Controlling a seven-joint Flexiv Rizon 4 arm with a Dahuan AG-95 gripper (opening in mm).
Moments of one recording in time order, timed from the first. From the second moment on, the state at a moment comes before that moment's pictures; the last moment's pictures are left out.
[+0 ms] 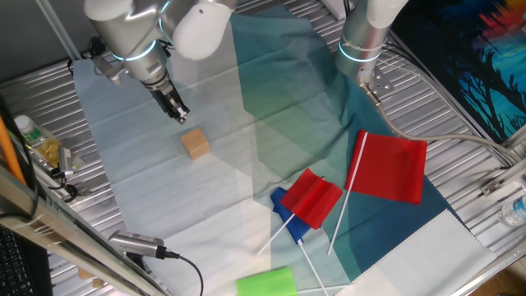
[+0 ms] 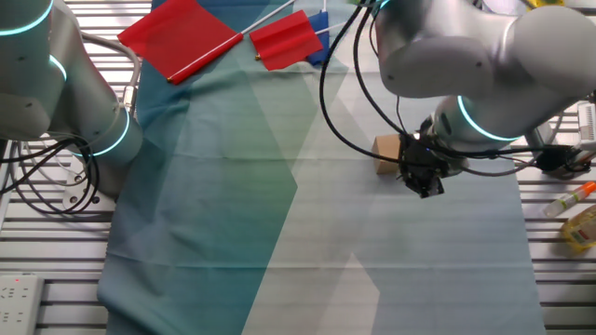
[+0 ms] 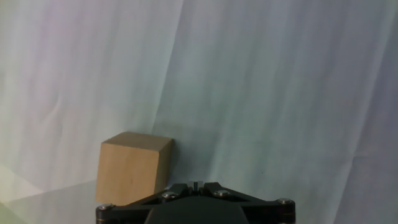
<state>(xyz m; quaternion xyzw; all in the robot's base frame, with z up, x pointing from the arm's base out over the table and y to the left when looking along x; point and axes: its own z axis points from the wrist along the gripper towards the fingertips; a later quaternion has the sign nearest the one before) 0.551 -0.062 0.063 0.14 -0.99 -0.04 0.07</state>
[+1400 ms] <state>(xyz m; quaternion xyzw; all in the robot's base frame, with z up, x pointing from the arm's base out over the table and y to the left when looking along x) 0.539 -0.039 0.036 0.13 -0.99 -0.05 0.06</state>
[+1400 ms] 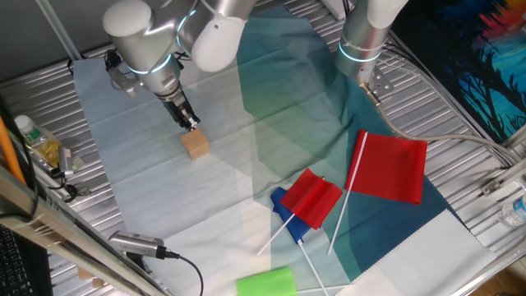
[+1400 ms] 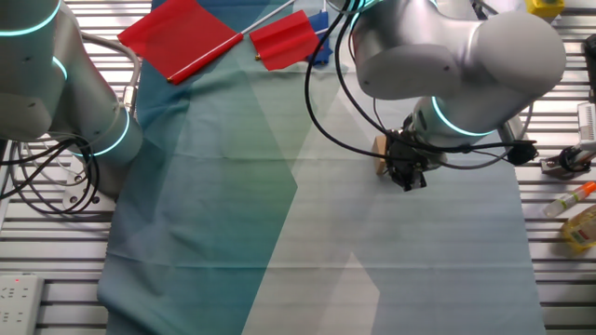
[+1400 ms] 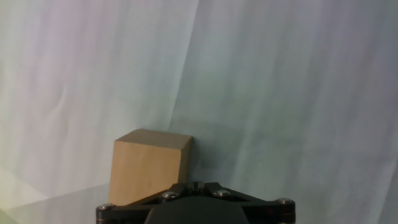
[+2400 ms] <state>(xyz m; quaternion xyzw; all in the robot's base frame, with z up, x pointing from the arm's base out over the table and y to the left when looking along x) 0.538 -0.007 0.032 0.10 -0.99 -0.04 0.05</state>
